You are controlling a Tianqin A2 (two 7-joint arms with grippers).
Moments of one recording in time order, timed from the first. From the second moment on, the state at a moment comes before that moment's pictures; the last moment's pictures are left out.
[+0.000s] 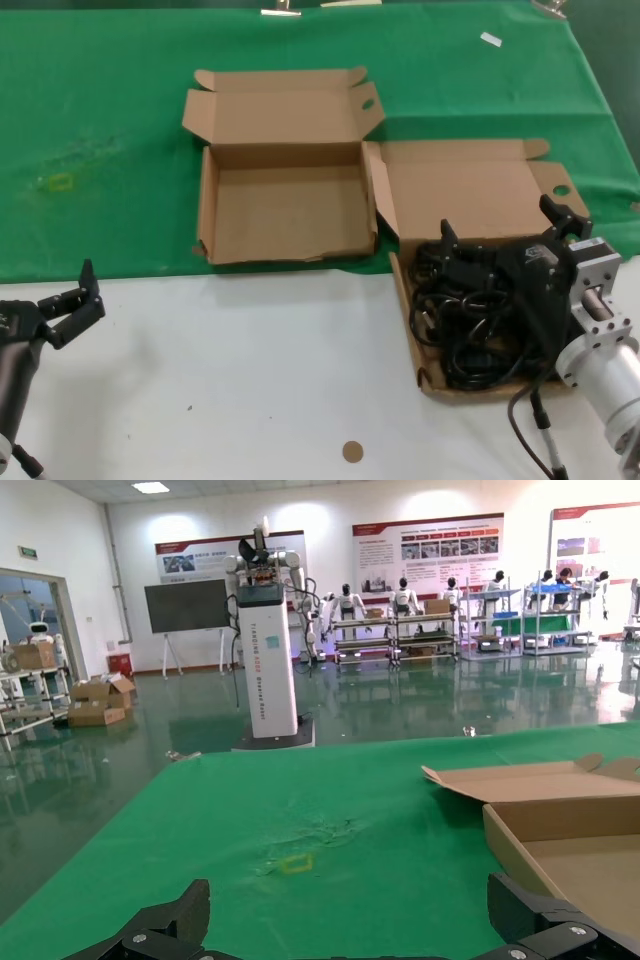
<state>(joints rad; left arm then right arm) 0.00 -0.30 1.60 -1.60 -1.80 0.00 0.00 0.04 0.30 -1.62 1.57 1.78 -0.02 0.00</state>
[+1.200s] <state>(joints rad) 0.00 -0.30 1.60 -1.60 -1.80 0.00 0.00 0.04 0.30 -1.62 1.57 1.78 -0.02 0.00</state>
